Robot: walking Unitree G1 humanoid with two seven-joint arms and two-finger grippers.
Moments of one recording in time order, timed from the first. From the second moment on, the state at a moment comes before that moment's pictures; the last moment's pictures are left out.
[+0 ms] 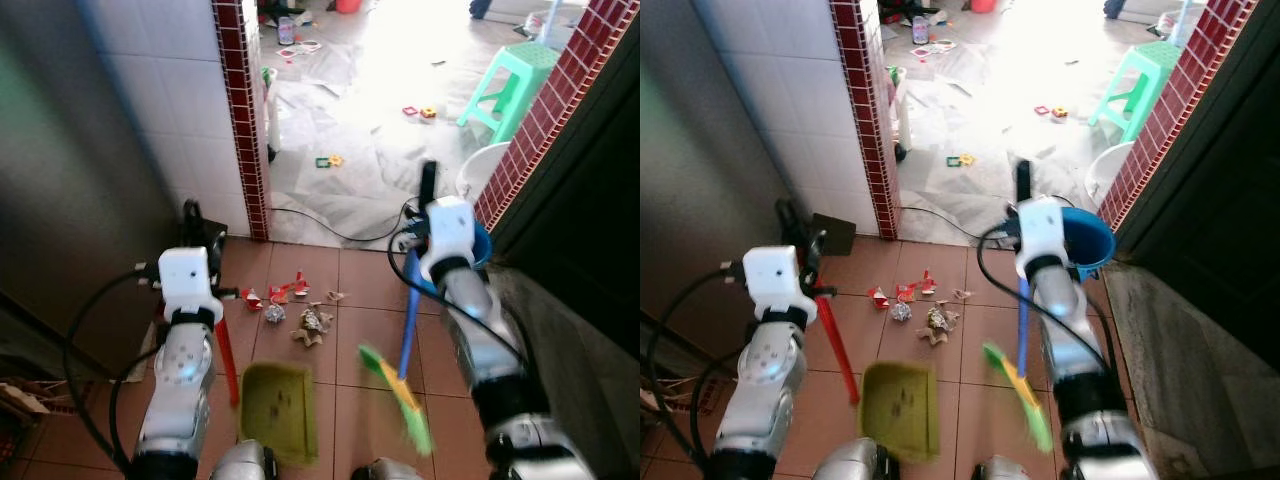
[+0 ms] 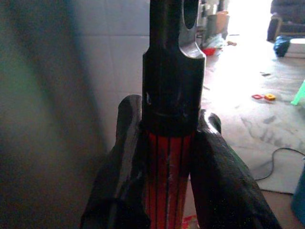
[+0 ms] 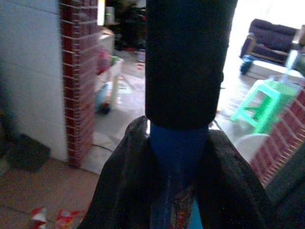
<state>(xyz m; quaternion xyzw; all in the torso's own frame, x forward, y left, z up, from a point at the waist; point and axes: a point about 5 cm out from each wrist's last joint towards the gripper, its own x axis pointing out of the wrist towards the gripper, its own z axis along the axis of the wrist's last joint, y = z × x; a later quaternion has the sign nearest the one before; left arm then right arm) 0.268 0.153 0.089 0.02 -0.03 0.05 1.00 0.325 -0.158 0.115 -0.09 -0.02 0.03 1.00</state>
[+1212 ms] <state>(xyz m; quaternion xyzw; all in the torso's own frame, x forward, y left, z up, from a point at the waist) 0.276 0.153 0.095 0.02 -0.04 0.06 1.00 0.329 -0.183 0.115 -0.08 -0.01 -0.03 1.00</state>
